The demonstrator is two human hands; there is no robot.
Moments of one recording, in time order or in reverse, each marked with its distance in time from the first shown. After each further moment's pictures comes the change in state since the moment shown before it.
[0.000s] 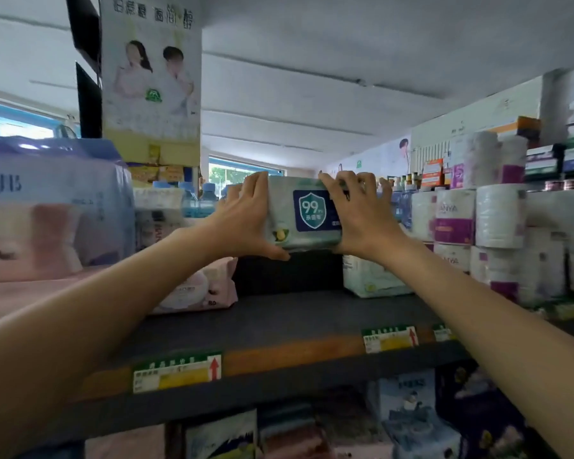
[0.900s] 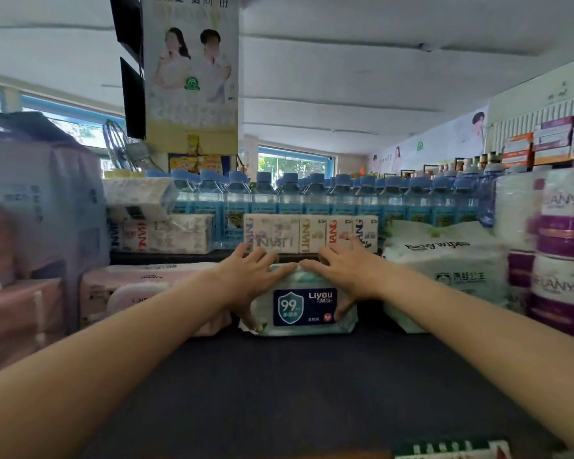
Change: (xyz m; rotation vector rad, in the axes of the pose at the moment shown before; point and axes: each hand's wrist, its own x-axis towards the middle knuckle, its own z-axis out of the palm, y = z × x) left_hand 0.075 -0.046 0.147 0.694 -0.573 0.092; right_hand 0.073 0.027 0.185 -0.207 -0.464 -0.584
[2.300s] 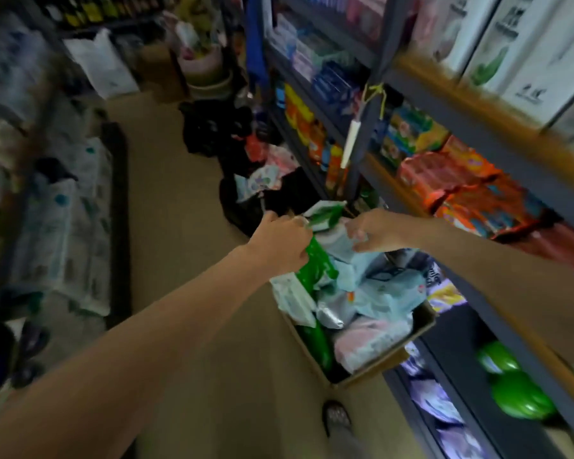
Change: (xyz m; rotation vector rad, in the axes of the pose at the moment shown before) left_hand -0.557 0.726 -0.319 -0.298 0.549 1.811; right_hand -0.996 -0.480 -0.144 1.025 -1.042 1.831
